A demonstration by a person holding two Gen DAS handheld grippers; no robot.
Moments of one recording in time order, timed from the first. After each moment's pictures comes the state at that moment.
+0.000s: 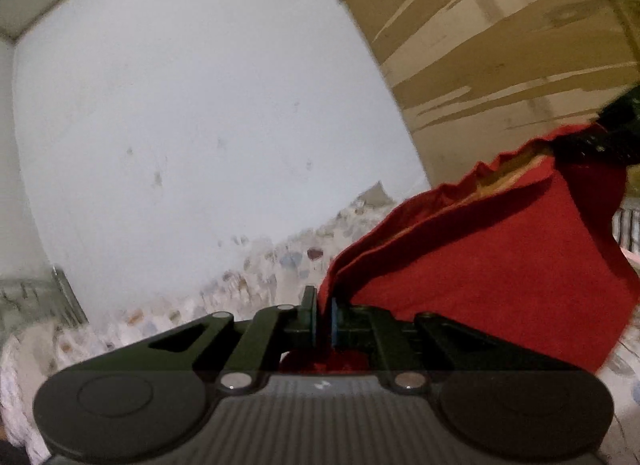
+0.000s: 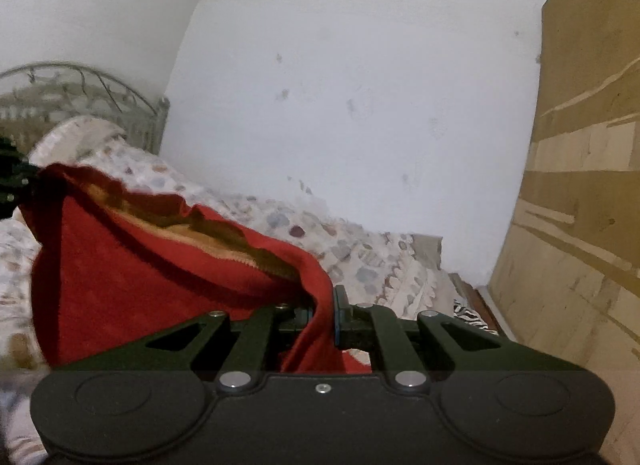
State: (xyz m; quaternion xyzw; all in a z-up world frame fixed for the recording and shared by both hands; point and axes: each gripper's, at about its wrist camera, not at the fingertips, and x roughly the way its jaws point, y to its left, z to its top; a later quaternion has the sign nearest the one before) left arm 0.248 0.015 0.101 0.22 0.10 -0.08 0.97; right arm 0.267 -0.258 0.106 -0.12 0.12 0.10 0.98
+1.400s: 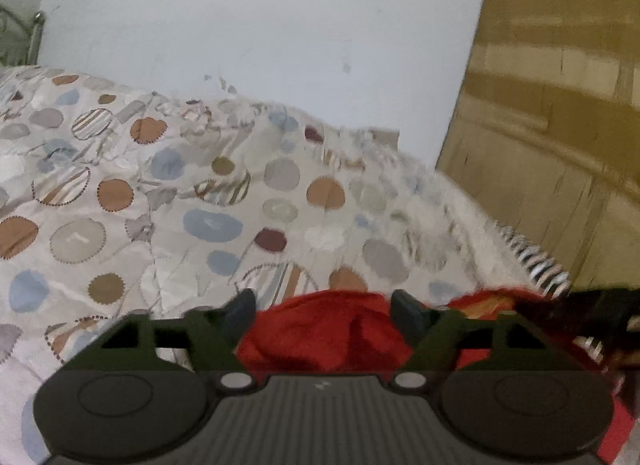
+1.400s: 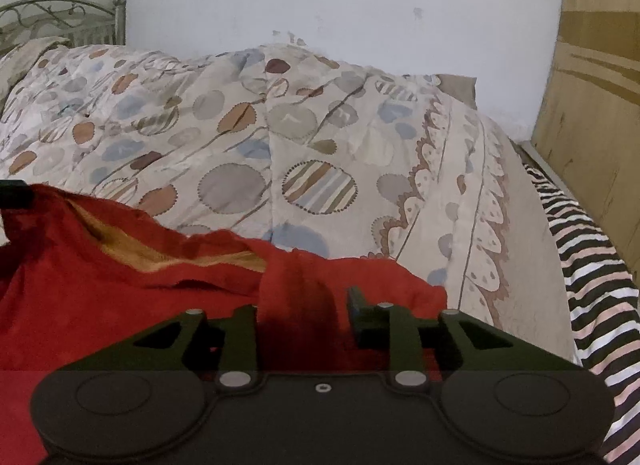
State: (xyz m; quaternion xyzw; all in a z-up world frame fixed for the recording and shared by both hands) left arm 0.415 0.096 -0.014 -0.10 0.24 -0.12 0.96; right arm 0.477 -0.243 -0.040 -0.06 0.33 0.10 0.94
